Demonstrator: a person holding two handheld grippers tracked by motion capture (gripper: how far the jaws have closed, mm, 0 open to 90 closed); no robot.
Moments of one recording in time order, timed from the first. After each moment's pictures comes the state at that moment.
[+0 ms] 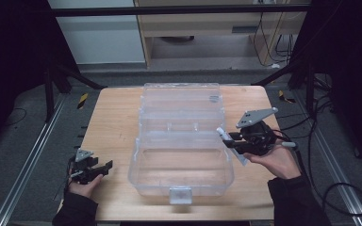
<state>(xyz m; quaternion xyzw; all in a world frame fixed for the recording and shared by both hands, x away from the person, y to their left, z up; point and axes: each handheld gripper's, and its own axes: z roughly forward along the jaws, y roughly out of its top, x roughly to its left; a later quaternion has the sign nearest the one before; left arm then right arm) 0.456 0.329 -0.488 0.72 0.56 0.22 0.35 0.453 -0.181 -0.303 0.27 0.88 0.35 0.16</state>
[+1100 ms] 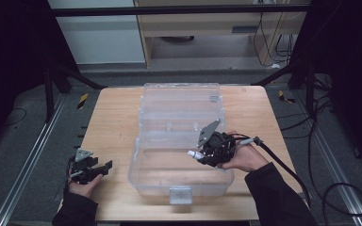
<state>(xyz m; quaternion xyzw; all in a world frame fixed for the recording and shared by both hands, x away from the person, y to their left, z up) 0.456 0.330 -0.488 0.72 0.56 0.22 0.35 0.473 -0.106 -0.352 0.11 0.96 0.25 0.08</state>
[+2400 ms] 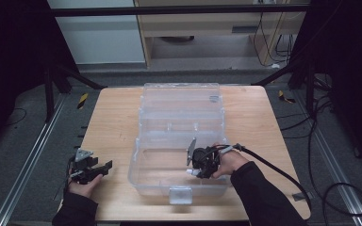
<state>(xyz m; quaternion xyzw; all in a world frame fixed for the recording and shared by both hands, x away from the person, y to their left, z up) 0.456 0.330 -0.488 0.72 0.56 0.22 0.35 0.487 -0.075 -0.429 0.04 0.99 0.12 0.02</state>
